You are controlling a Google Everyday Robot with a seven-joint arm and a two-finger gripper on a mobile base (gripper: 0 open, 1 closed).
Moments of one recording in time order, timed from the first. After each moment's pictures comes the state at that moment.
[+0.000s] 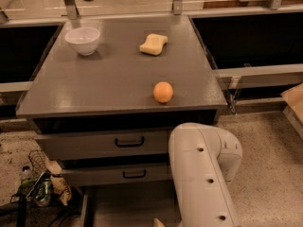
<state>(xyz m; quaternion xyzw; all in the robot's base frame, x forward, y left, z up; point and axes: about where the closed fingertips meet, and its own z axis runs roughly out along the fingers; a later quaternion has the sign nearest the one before) 0.323 0.027 0.214 -0.48 0.82 0.19 0.24</state>
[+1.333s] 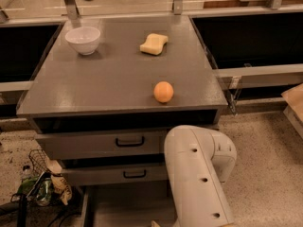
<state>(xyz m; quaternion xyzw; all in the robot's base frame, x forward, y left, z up) 0.319 0.039 0.191 -0.48 0.83 0.20 0.22</state>
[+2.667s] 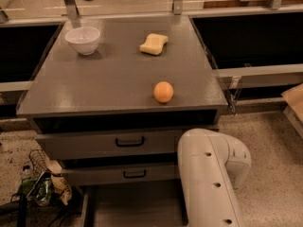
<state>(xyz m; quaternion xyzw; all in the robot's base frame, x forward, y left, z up) 0.278 0.031 0.197 -0.50 0.80 0.26 0.20</state>
